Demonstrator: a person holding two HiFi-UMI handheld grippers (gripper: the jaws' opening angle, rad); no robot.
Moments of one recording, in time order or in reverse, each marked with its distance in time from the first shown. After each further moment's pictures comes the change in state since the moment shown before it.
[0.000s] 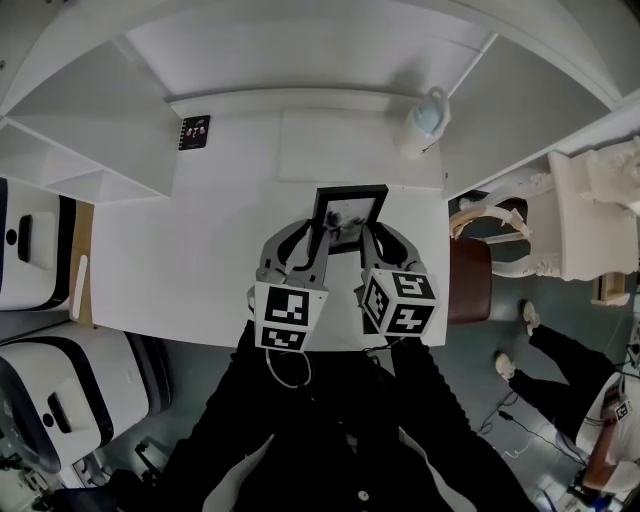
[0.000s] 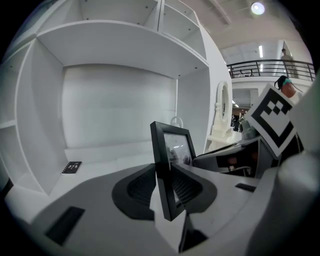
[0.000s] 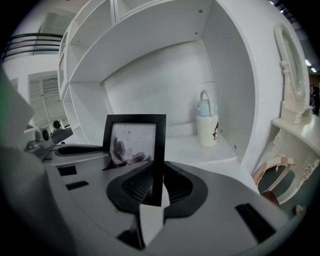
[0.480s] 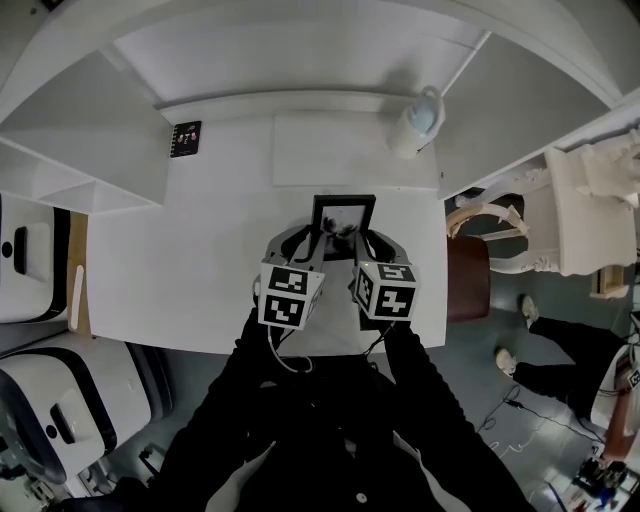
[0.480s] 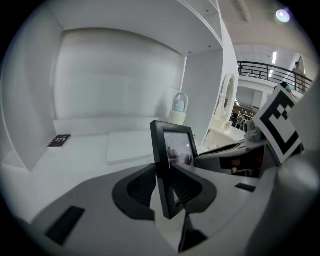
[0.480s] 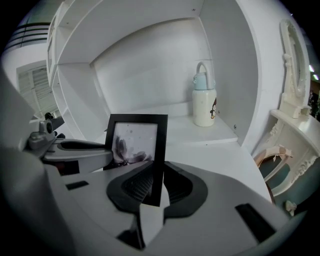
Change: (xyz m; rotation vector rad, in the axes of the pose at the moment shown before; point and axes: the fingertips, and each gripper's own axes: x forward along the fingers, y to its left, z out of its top) left arm 0.045 0.004 -0.067 -0.112 0.195 -0.070; right arm 0.038 -0.024 -0.054 0.007 0.158 -0.058
